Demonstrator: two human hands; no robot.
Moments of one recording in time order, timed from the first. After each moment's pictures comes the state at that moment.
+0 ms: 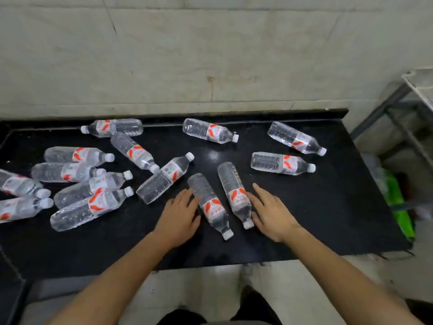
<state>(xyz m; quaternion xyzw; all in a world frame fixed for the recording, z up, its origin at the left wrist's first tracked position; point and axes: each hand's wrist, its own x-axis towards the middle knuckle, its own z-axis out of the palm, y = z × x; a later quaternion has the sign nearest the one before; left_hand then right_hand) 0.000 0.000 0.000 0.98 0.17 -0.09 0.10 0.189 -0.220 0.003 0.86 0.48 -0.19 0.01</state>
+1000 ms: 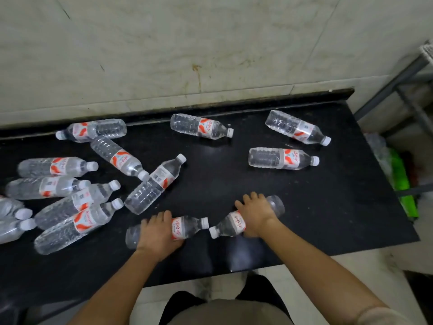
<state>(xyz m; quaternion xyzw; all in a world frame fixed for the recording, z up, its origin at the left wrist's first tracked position) -0.008 0.042 -0.059 0.94 0.27 -0.20 0.09 0.203 -0.160 -0.038 0.80 0.50 -0.24 0.23</state>
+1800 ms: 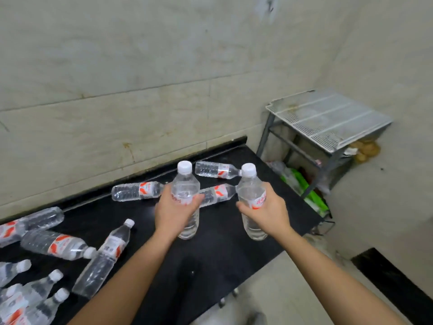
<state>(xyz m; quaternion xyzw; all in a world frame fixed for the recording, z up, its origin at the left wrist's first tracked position) 0.141 -0.056 0.114 0.78 0.23 0.14 0.56 0.187 -0.296 0.132 0.91 0.02 0.00 -0.41</state>
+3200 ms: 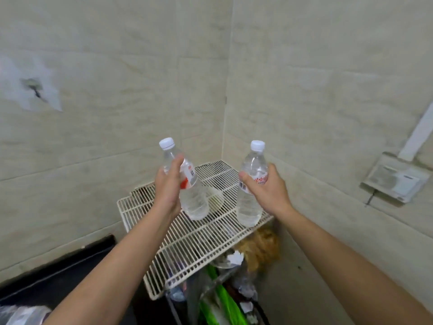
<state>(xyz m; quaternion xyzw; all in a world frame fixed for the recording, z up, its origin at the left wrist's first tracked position) 0.679 -0.555 0.265 0.54 0.11 0.17 0.82 0.682 -0.791 0.273 0.85 0.03 0.13 -0.51</state>
